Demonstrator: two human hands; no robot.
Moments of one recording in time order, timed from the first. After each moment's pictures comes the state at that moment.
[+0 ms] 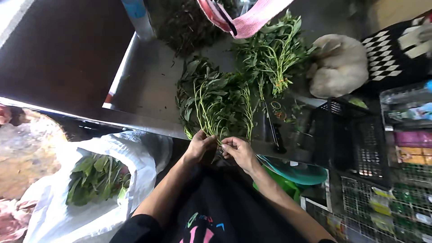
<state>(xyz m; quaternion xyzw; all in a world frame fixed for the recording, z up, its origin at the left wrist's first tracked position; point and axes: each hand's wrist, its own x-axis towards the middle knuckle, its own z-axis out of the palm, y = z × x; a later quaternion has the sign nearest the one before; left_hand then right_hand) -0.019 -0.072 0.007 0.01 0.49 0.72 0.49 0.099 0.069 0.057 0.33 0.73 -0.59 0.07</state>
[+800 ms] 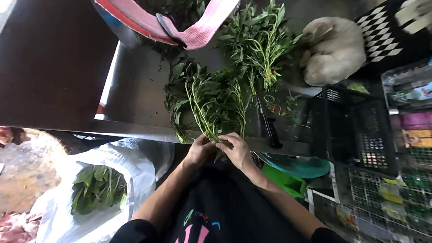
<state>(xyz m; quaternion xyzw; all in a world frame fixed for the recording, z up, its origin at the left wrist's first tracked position) 0.000 -0.047 0.021 0.01 0.47 0.70 0.54 0.115 0.090 0.033 0.23 0.87 -0.42 -0.08</state>
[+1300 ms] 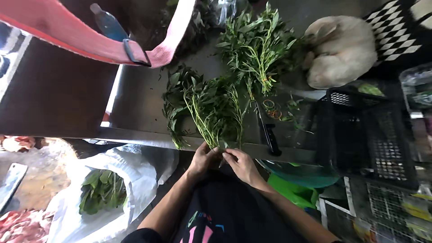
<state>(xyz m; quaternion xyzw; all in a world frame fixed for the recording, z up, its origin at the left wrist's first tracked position) 0.030 -0.020 0.015 0.05 0.53 0.69 0.49 0.154 0.121 0.039 0.25 0.83 -0.49 0.01</state>
